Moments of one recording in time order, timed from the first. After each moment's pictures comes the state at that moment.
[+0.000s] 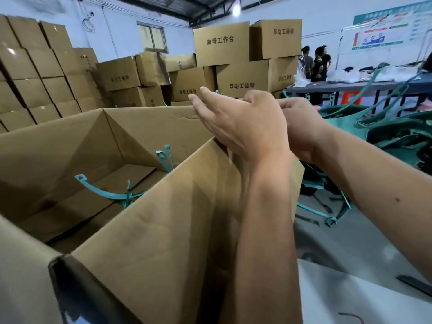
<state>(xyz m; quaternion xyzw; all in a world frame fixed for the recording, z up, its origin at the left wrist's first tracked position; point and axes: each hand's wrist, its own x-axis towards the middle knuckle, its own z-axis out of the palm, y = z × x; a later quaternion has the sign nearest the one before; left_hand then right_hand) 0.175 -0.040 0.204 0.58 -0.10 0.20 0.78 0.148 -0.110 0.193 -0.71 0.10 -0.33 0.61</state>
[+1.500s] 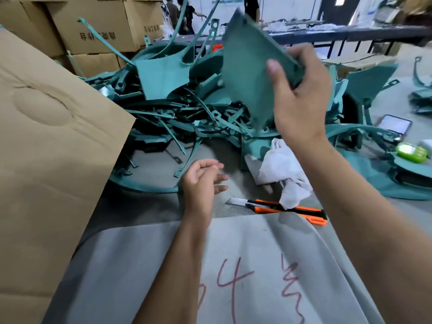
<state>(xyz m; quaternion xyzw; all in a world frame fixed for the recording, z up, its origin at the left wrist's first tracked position) 0.047 -0.184 -0.060 0.52 -0.28 -0.35 0.72 -0.093 -0.276 0.080 -0.68 0.28 -0.66 0.10</state>
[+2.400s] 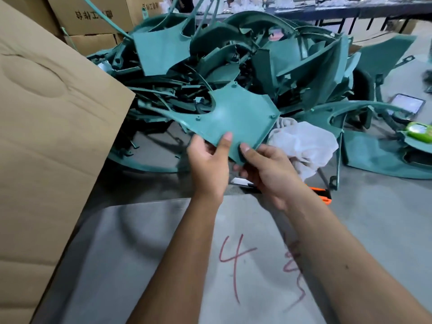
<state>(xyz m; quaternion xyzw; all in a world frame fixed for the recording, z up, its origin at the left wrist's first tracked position) 0.022 -0.171 -0.033 0.49 -0.34 -0.22 0.77 -0.088 -0.212 -0.044 -0.48 0.29 -0.43 0.71</state>
